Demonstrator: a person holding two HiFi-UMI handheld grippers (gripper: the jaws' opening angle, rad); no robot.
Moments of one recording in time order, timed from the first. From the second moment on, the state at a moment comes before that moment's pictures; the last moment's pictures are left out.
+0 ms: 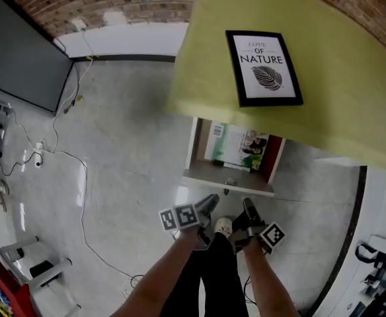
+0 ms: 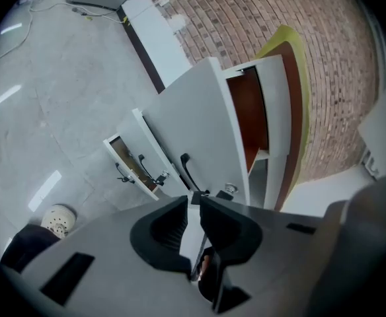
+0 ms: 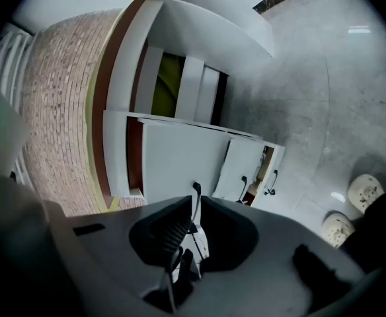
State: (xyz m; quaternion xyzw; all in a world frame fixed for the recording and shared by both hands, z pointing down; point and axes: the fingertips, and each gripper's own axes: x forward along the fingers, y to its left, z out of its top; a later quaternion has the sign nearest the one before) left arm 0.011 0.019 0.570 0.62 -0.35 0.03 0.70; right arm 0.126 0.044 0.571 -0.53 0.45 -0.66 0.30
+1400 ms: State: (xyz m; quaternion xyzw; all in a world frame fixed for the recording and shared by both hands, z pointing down) left arm 0.025 0.080 0.271 0.85 -0.22 0.12 0.47; right arm 0.134 0.073 0.274 -0.54 0.71 -0.46 0.06
